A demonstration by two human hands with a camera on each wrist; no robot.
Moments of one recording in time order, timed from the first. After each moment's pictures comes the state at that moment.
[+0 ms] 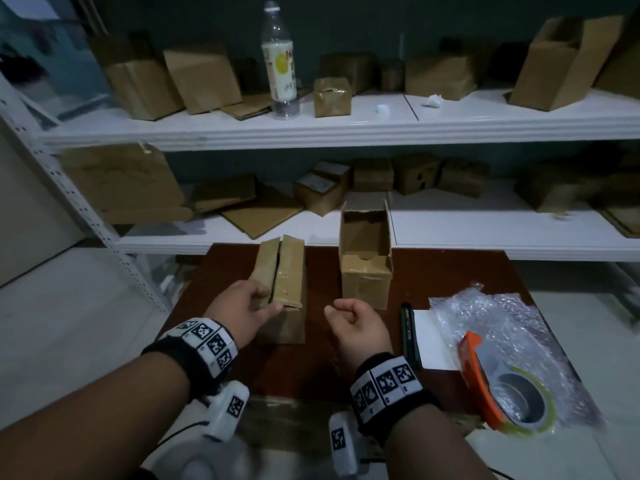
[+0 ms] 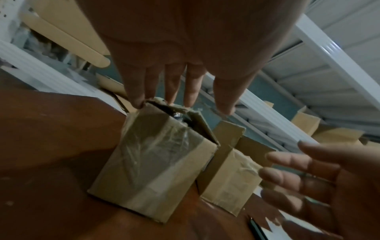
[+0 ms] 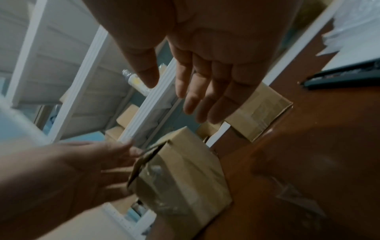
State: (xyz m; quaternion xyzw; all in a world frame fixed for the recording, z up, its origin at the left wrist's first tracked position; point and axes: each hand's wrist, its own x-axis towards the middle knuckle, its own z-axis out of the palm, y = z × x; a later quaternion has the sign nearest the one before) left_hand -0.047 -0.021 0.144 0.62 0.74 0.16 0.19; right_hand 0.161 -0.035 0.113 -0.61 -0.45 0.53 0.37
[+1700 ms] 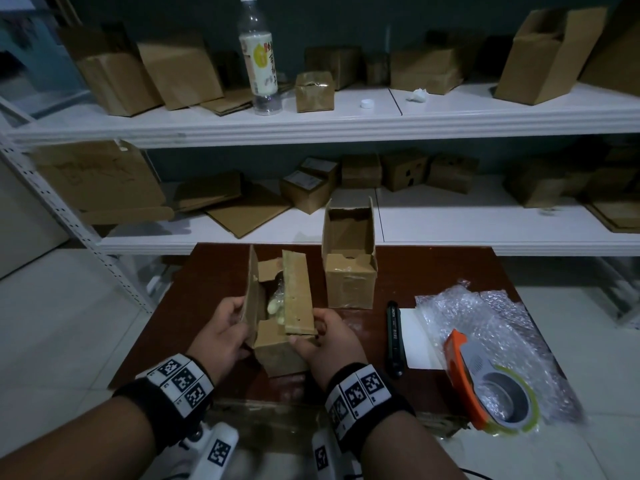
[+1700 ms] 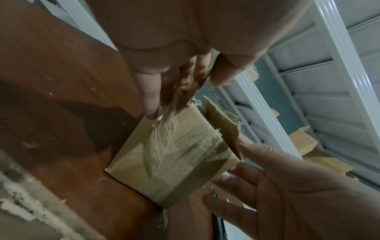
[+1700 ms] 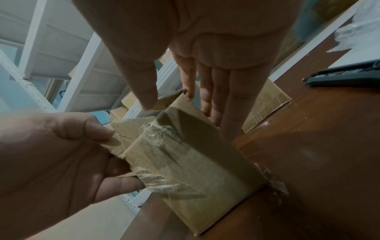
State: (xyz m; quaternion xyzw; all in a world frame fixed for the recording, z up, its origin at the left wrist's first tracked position) left_hand -0.021 -0.049 0.128 0.42 0.65 0.40 0.48; right_hand 0.160 -0.033 0.089 -0.60 -0.59 0.47 0.28
